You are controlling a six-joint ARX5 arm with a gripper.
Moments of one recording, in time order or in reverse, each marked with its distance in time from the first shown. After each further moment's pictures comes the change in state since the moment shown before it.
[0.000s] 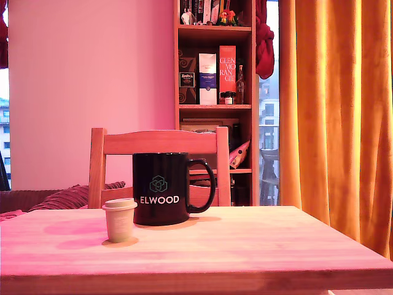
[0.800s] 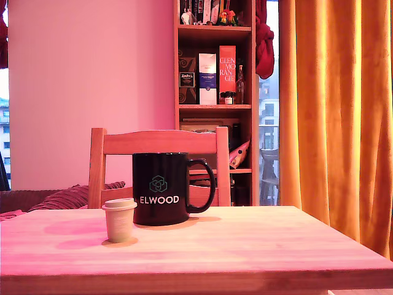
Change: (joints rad) arm -0.029 0.000 -0.005 0.035 -0.027 0.004
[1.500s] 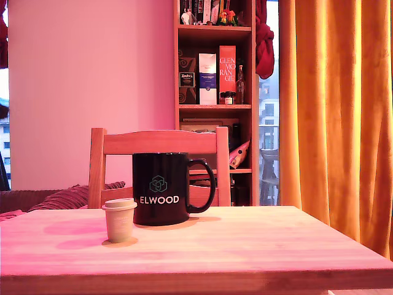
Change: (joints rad) arm -0.059 0.000 -0.215 0.169 0.177 0.048
